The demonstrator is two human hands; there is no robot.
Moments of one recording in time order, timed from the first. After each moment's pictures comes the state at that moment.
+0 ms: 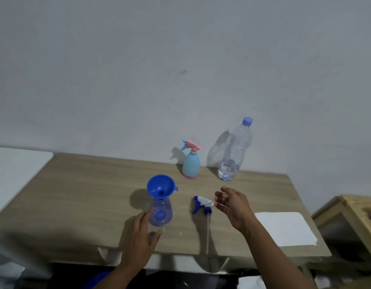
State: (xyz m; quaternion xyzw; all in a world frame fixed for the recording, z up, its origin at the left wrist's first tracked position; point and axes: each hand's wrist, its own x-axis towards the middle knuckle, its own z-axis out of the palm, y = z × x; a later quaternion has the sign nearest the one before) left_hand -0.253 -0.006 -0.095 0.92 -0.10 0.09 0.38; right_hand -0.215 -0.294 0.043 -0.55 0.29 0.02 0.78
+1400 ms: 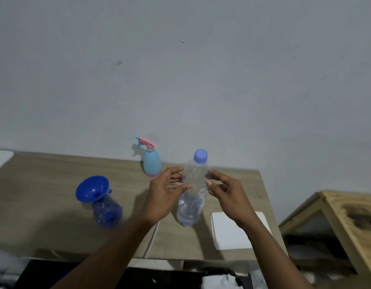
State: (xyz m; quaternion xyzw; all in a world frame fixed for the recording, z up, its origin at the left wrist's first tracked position) left_hand -0.191 -0.273 0.066 0.74 -0.08 0.02 0.67; right_hand -0.225 -0.471 0.092 -0.78 0.03 -0.02 0.63
